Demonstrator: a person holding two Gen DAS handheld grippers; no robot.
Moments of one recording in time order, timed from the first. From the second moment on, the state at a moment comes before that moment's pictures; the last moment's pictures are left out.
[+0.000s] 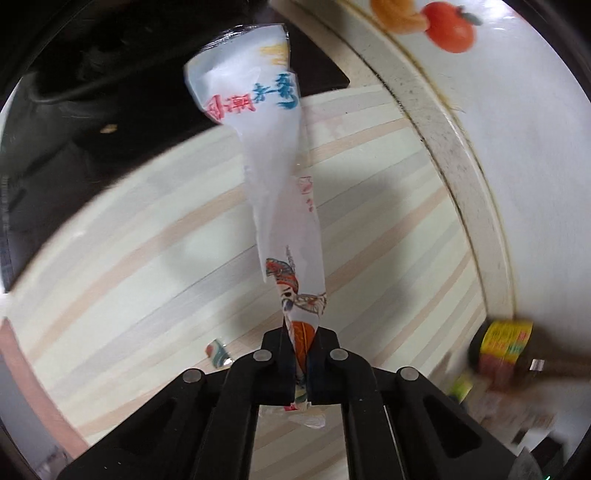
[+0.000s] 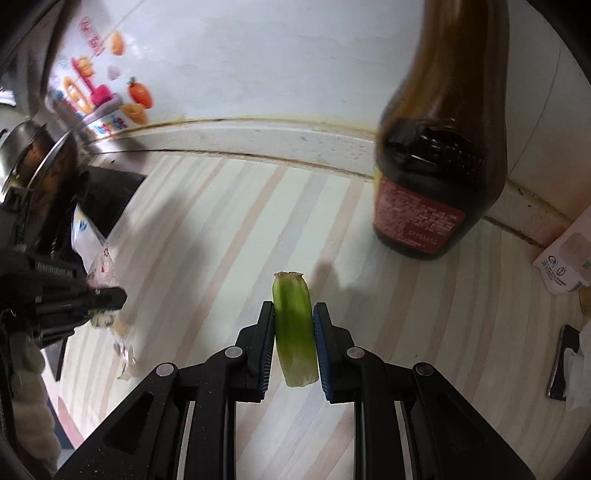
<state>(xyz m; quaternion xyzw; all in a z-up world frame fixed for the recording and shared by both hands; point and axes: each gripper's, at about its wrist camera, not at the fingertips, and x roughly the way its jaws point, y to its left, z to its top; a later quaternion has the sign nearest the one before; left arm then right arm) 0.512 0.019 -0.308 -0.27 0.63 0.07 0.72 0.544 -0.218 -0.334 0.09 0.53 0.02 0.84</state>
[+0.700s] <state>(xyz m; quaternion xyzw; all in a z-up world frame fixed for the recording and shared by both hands) 0.187 0.195 -0.267 -0.23 0.57 0.20 0.77 0.353 0.044 -0.310 -0.02 0.57 0.30 0.77</state>
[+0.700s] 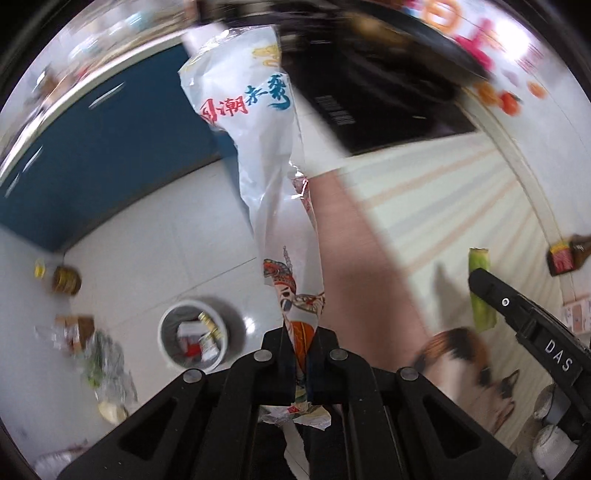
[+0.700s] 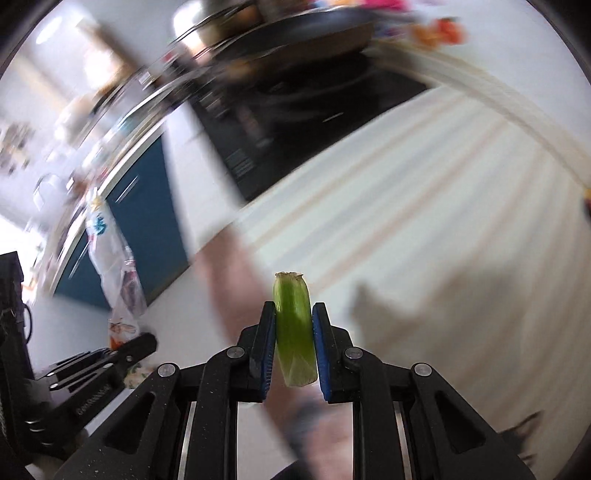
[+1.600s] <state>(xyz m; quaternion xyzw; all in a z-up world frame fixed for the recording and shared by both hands) -0.028 0.410 -0.722 -0.56 0.55 0.22 0.58 0.150 0.295 -0.802 -0.11 0.75 0.40 0.52</state>
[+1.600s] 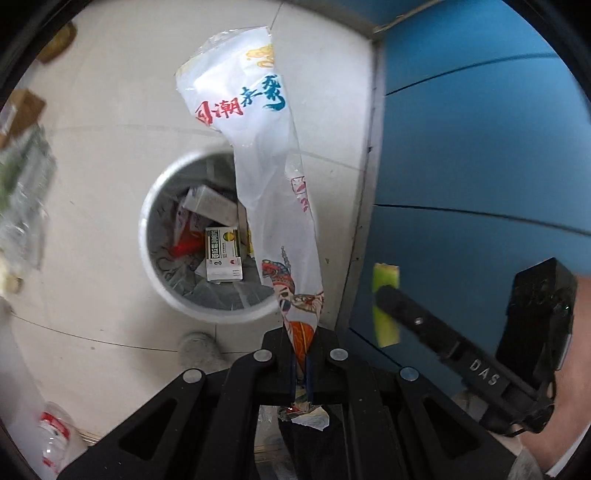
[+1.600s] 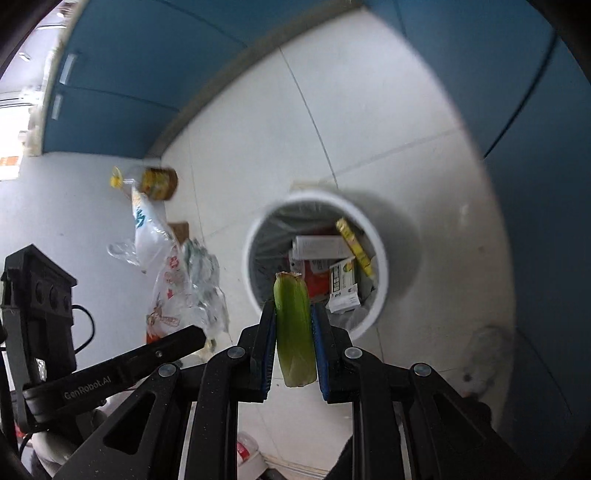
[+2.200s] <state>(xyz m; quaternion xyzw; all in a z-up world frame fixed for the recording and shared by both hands) -0.050 0.403 -0.816 -0.52 0.60 0.24 0.56 0.126 0.333 -0.925 -0.22 0.74 0.40 0.50</state>
